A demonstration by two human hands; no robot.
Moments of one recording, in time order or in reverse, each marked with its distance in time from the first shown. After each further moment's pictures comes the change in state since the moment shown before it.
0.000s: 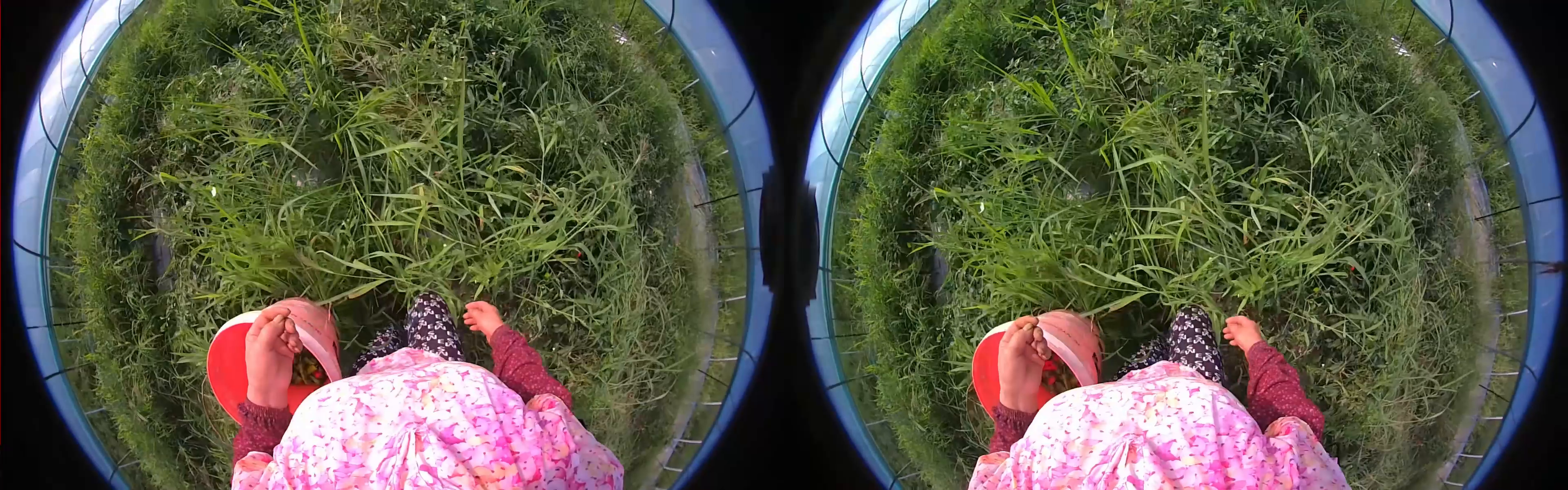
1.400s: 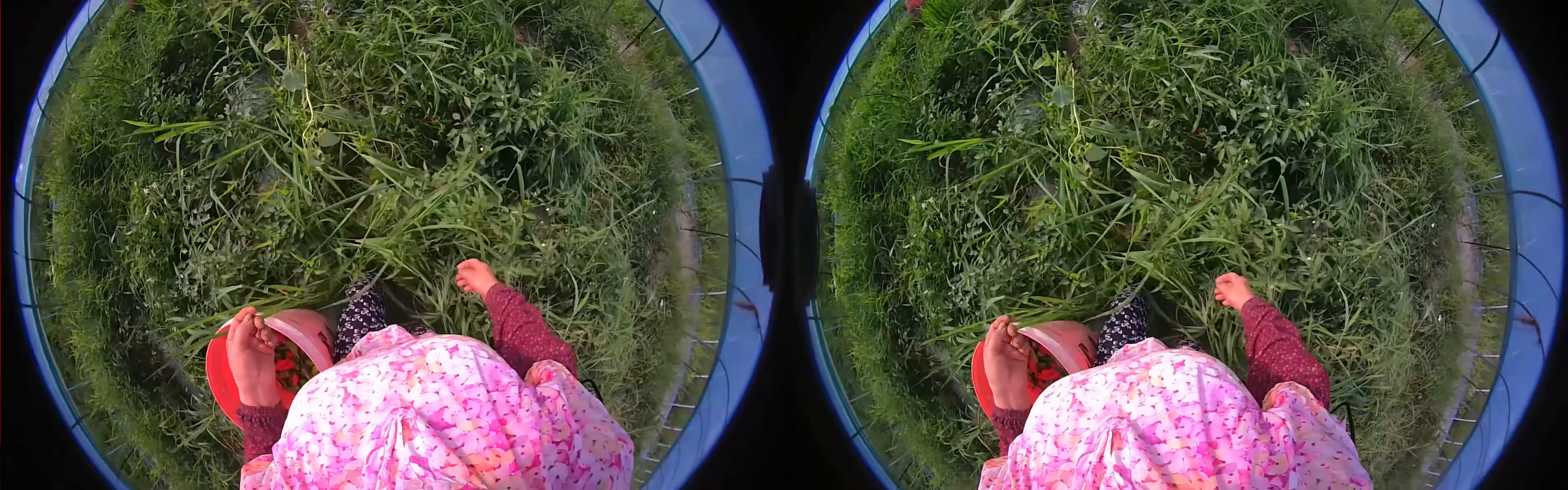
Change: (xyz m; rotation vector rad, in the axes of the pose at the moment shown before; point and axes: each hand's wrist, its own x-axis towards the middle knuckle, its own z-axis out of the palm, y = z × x) left_hand 0.658 0.321 0.192 -0.150 0.063 -0.030; right_hand 0.386 -0.652 0.042 0.015 0.079 -0.033
